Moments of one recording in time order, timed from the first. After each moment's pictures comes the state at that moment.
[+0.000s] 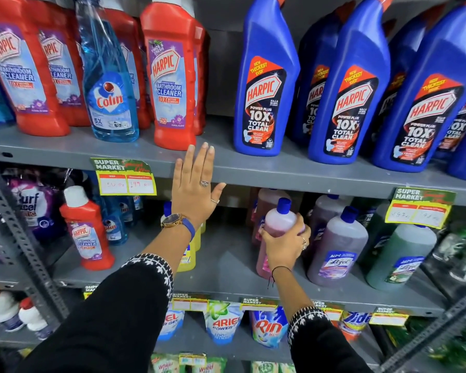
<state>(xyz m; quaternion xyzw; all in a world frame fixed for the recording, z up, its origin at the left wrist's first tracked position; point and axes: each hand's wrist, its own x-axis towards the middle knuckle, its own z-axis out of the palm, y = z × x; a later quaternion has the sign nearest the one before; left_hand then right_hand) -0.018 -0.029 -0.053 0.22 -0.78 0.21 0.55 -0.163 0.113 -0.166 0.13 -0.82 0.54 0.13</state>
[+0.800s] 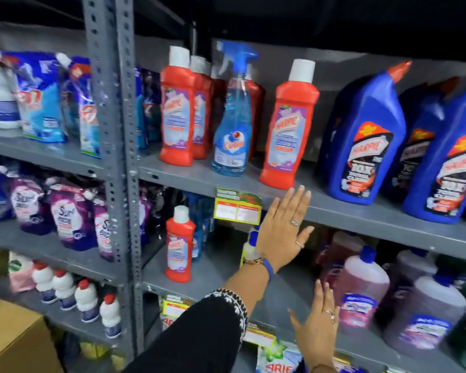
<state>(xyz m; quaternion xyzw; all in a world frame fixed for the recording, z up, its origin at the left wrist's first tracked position) 0.038 -0.020 -0.037 0.20 -0.85 0.11 0.48 -0.030 0.109 -0.205 0.34 -0.86 0.36 0.11</state>
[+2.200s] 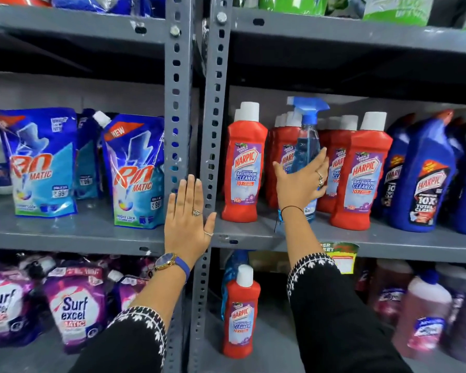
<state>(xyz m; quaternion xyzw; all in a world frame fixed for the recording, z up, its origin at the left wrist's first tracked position) 0.279 -0.316 0.021 0.22 -0.76 0.18 0.58 0.093 -0.212 0.114 0.14 -0.72 0.61 0.32</state>
